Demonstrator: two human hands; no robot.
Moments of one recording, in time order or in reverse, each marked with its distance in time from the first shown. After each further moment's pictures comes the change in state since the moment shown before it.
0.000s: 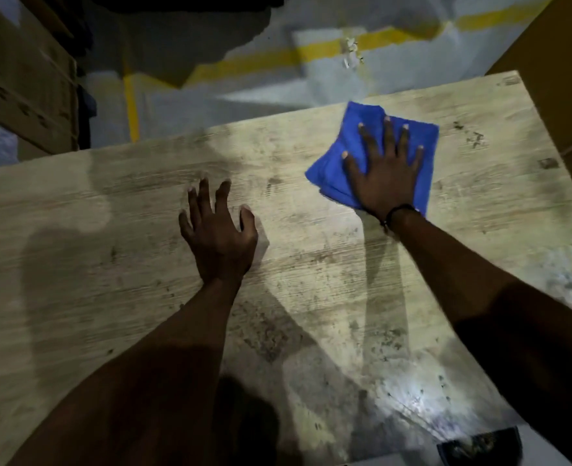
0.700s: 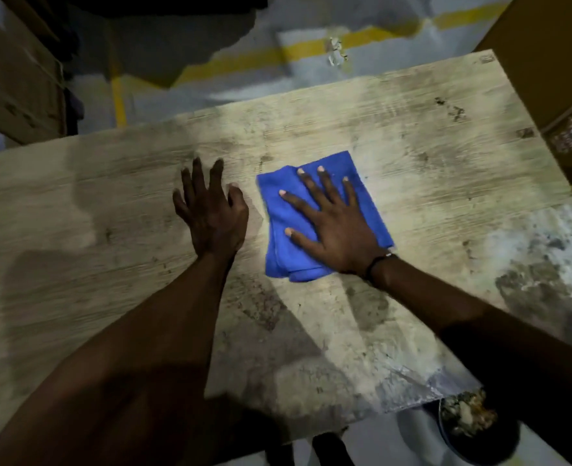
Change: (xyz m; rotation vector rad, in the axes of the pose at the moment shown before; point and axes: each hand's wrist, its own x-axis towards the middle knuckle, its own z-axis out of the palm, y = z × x) left_hand 0.000 -0.010 0.013 0.006 0.018 0.017; right_hand -0.135 -0.032 -0.008 0.019 -0.080 -0.567
